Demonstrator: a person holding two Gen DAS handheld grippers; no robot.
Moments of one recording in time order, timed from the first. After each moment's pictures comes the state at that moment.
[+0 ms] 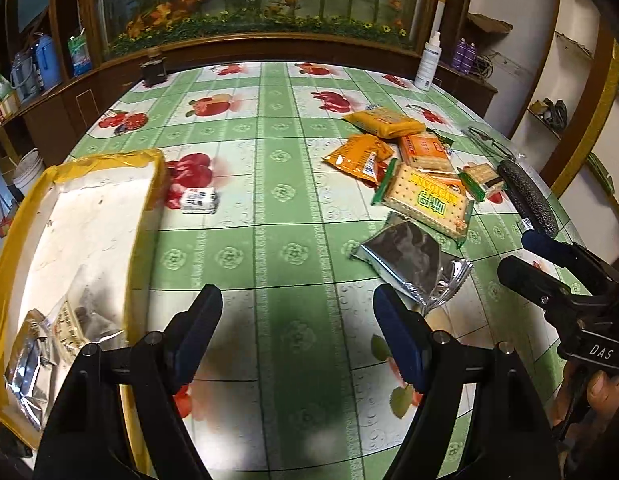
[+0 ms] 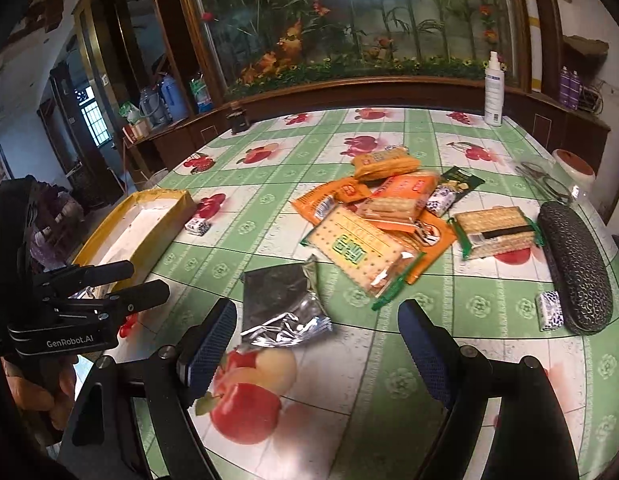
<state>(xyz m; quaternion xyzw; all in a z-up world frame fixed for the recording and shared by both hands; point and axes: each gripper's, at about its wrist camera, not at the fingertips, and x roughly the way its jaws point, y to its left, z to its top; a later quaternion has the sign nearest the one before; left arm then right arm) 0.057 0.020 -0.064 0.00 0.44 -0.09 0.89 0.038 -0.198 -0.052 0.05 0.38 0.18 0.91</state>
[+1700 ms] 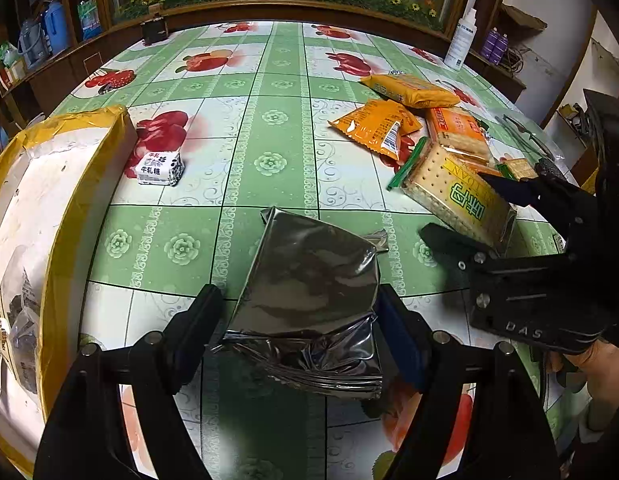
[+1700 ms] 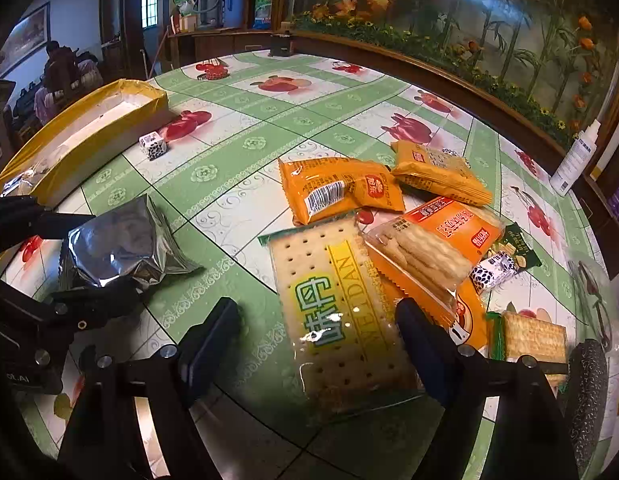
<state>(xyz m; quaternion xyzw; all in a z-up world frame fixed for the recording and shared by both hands) 0.092 -0.004 -0.108 -0.03 0.49 -0.04 0.87 0.138 -0.148 -0.104 -0.16 0.41 0.24 0.87</state>
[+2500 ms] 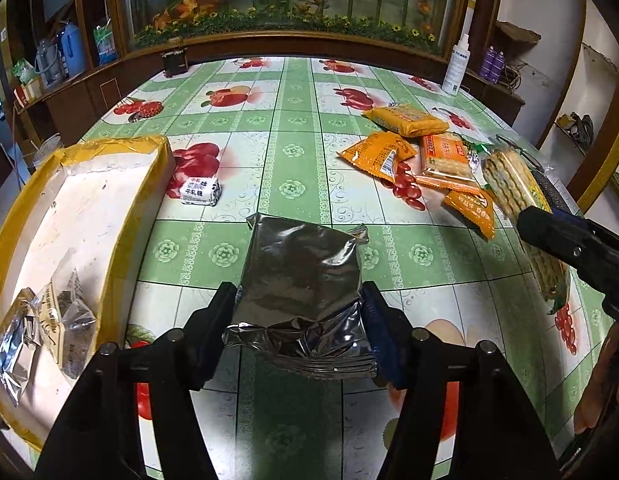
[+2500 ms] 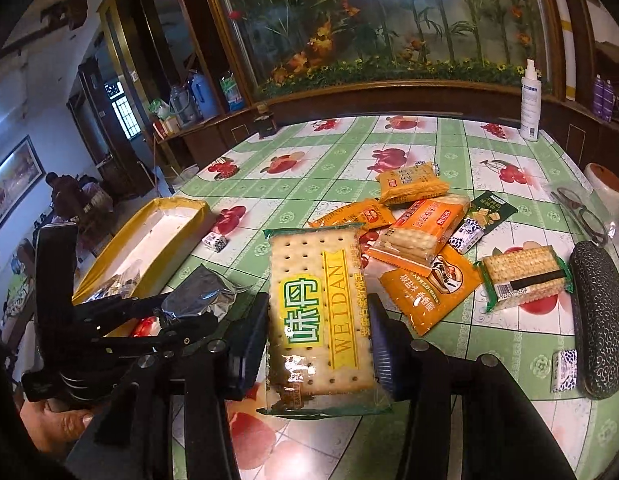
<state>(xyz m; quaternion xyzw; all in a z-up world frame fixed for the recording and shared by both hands) 0.061 0.008 -0.078 -0.01 0.43 -0.03 0.90 0.068 -0.194 -0.035 0.06 0.37 0.25 0.89</state>
